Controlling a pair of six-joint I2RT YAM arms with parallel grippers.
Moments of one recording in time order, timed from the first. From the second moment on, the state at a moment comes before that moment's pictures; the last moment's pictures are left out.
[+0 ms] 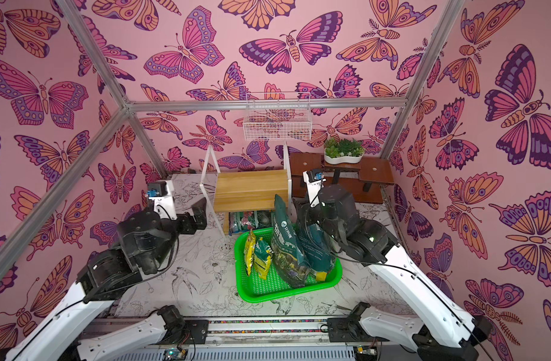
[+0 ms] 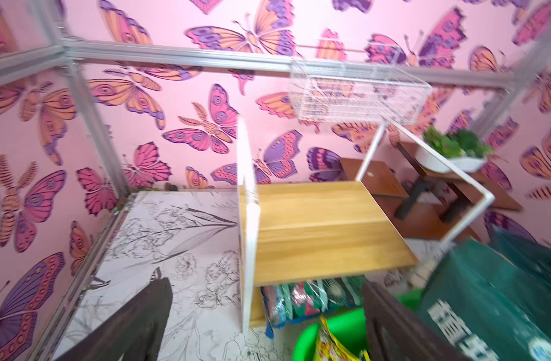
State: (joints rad) left arm -0.74 0.84 1.24 -0.63 -0.66 -0.27; right arm 0.79 1.13 1.42 -0.70 0.22 0.20
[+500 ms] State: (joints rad) left arm -0.38 1.03 1.23 -0.56 -0.35 -0.37; right arm 0.58 1.49 1.77 -0.76 -0.07 0.29
